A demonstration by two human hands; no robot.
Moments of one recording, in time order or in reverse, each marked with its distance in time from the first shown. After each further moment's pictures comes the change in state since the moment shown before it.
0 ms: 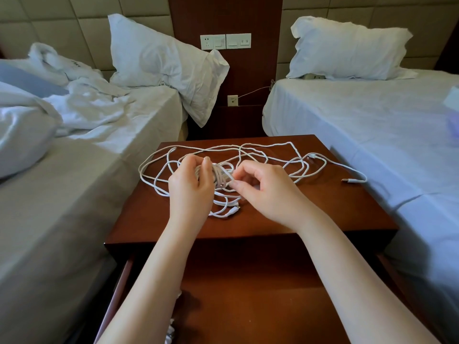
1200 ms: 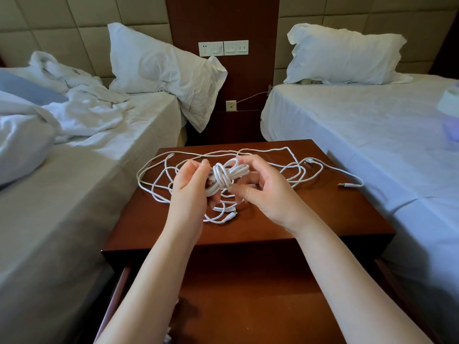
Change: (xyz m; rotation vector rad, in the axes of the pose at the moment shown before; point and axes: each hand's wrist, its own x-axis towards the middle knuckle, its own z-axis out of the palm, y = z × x) left_hand 0.000 0.014 -0.005 -0.609 -0.223 -0.397; right_hand 0.001 0.004 -0.003 0.431 -0.021 0.099
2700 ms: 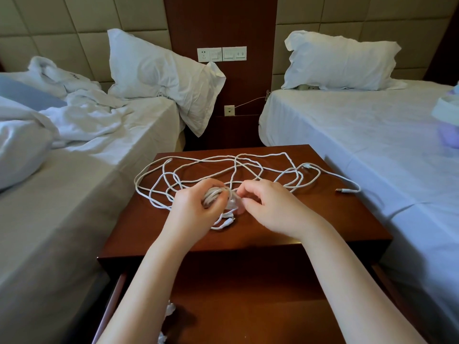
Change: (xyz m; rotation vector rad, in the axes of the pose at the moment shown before) left_hand 0.002 -0.018 -0.015 0.679 -0.187 0.418; right_hand -0.001 0.001 -0.012 -0.606 -0.113 0.088
